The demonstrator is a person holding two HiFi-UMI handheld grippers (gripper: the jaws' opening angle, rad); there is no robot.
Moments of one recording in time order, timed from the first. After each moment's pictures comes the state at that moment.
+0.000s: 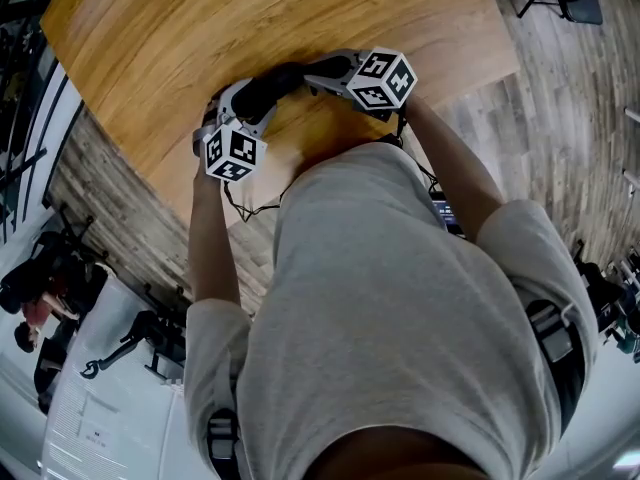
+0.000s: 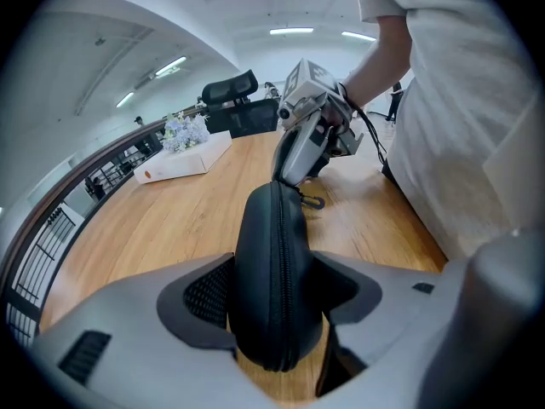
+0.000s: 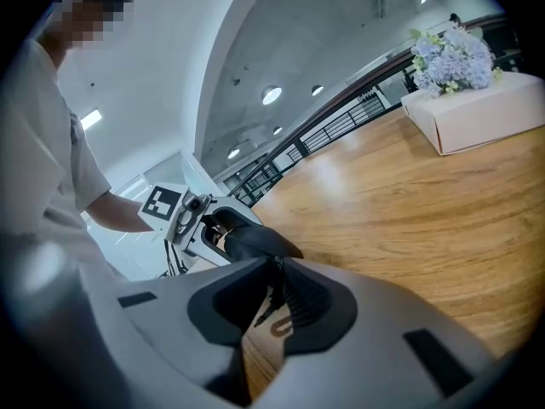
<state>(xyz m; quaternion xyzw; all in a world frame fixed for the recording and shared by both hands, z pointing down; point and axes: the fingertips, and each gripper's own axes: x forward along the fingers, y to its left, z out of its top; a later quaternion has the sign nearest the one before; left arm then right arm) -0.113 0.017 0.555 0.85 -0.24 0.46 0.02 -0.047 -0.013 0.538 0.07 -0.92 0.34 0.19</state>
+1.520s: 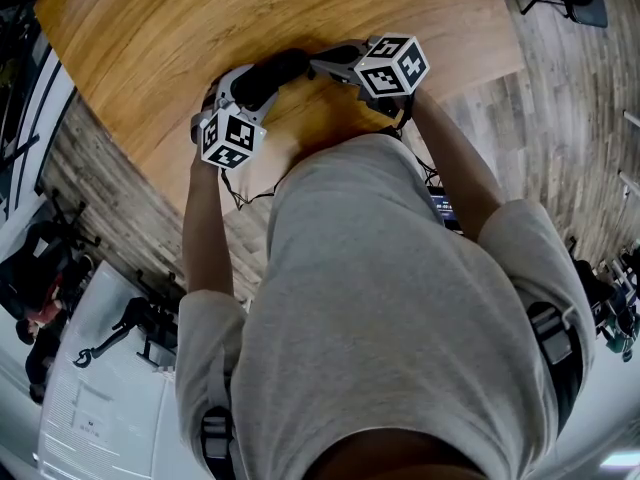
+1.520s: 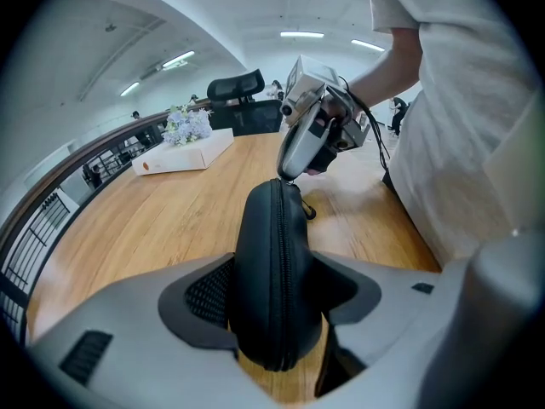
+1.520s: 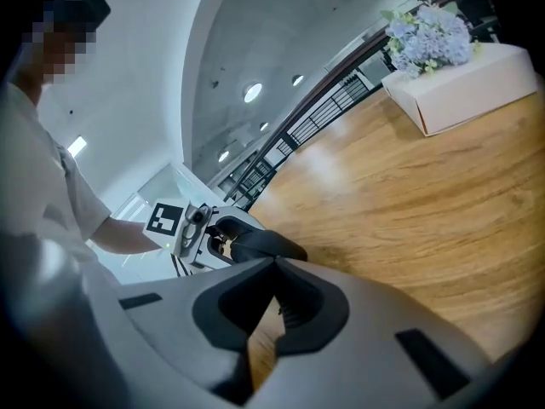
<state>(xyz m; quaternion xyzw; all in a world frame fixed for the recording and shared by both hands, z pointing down) -0.109 0.016 0.556 0.86 -0.24 0.45 0.06 -0.041 -0.015 0.530 0.07 -0.89 0.41 0.20</state>
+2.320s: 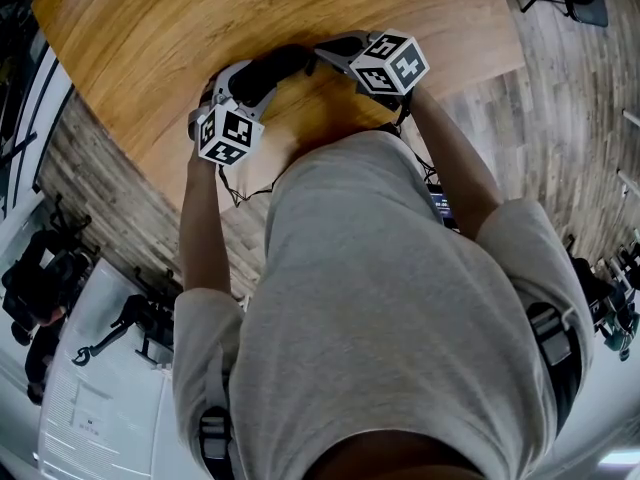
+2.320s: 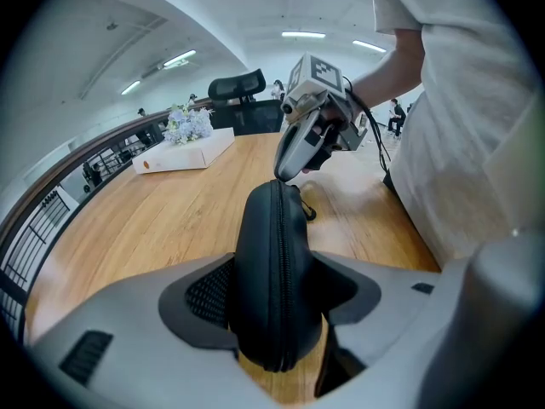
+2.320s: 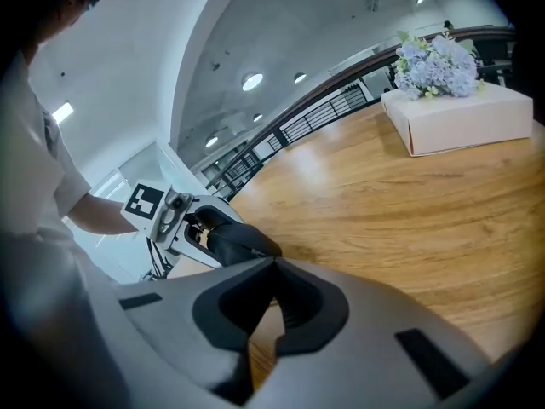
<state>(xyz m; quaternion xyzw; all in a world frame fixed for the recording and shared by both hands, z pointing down) -0.110 0.017 0.555 0.86 -0.24 0.45 0.07 -0.029 -0.026 0.542 0.12 -0.89 0.35 0.25</state>
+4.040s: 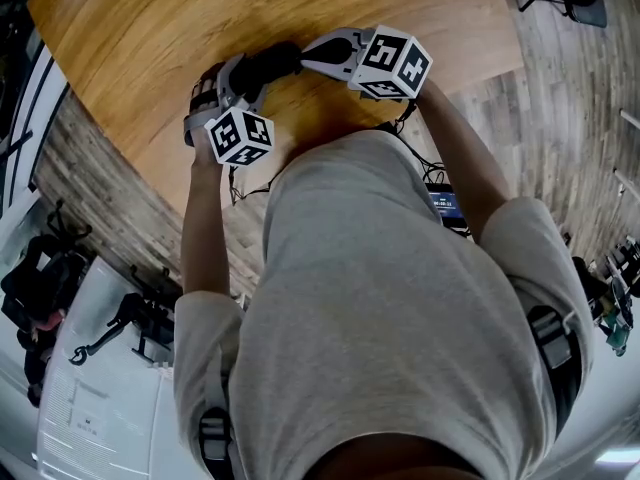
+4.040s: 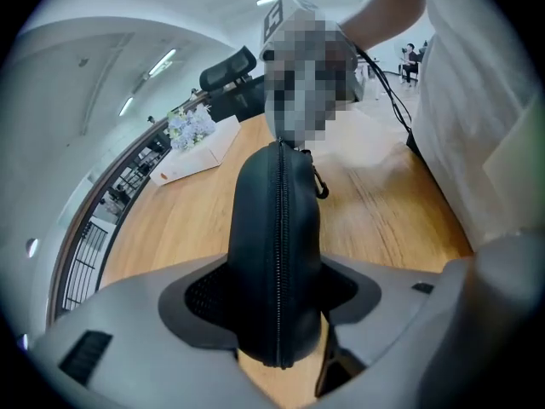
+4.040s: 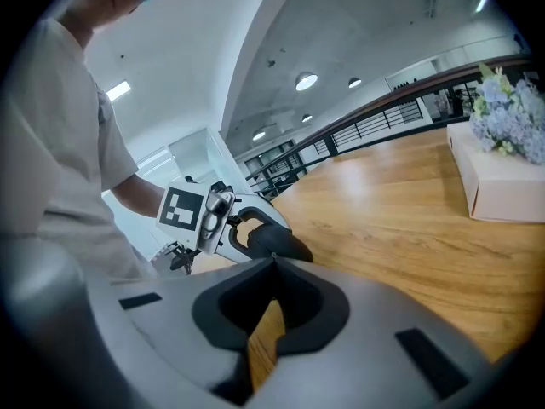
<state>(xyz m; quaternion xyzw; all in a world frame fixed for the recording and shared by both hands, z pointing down) -0.120 0.000 0.548 0.78 -0.29 0.55 -0.03 -0.053 -0.008 0.491 -0.01 -0.94 0.25 0.23</state>
